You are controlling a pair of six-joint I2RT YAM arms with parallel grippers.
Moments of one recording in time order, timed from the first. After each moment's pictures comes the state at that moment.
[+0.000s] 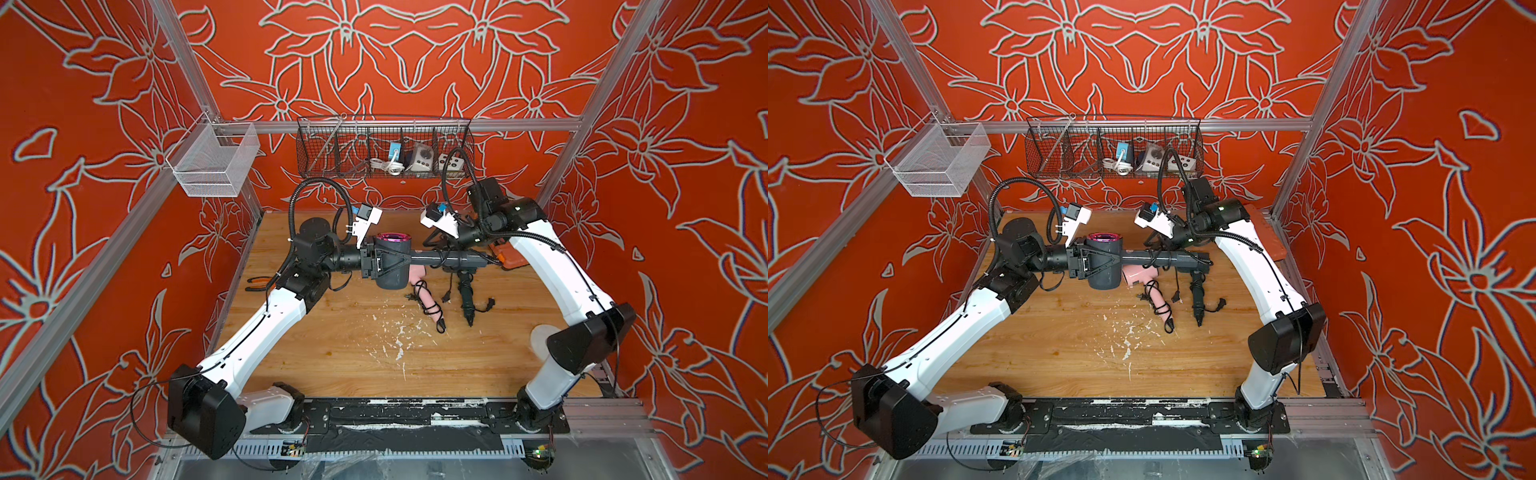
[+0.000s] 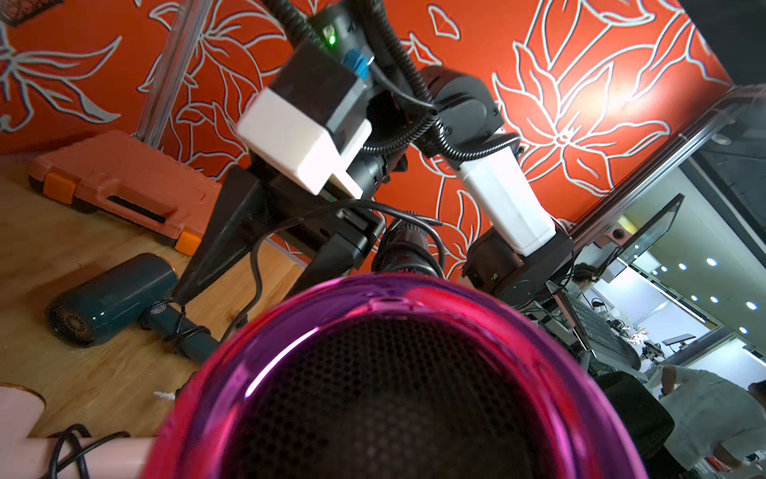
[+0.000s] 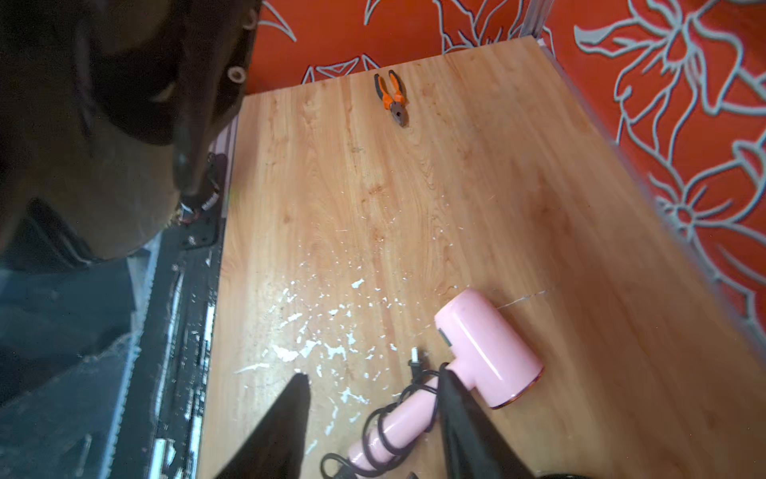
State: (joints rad) left arm -0.37 1.24 1.08 0.23 1.06 -0.68; right arm 0.39 1.70 1.87 -1.19 -0.83 -0.76
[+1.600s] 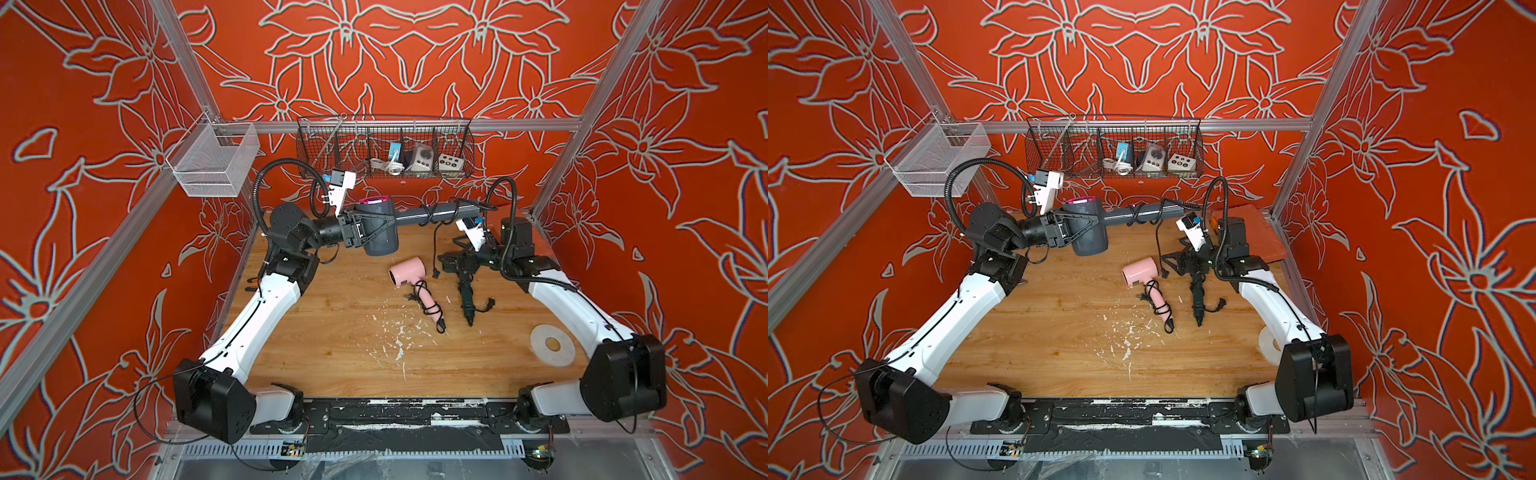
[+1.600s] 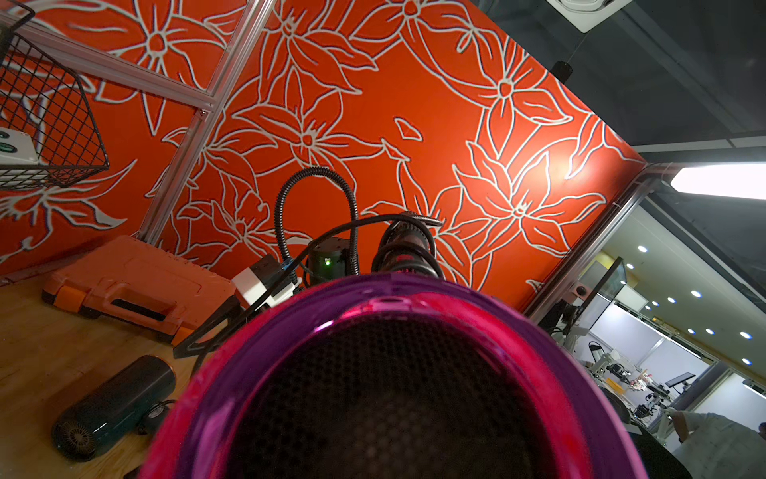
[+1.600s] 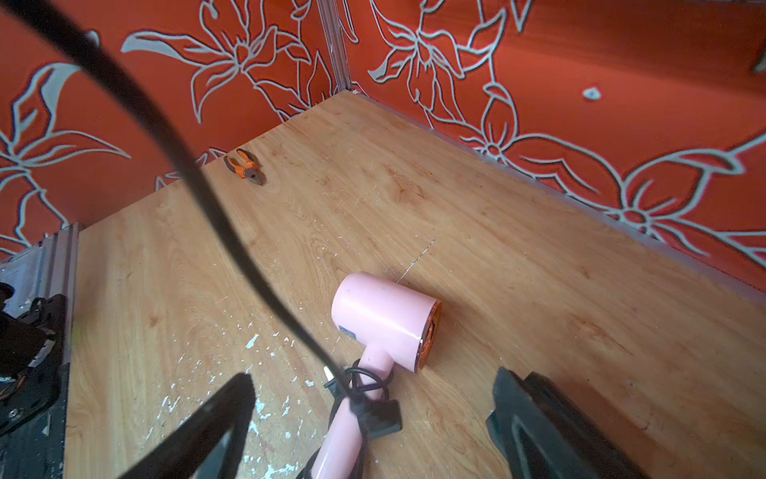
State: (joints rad) left arm -0.25 1.30 1.23 0.52 1.08 -0.97; right arm 0.22 1.41 1.08 -0.21 -0.74 -0.23
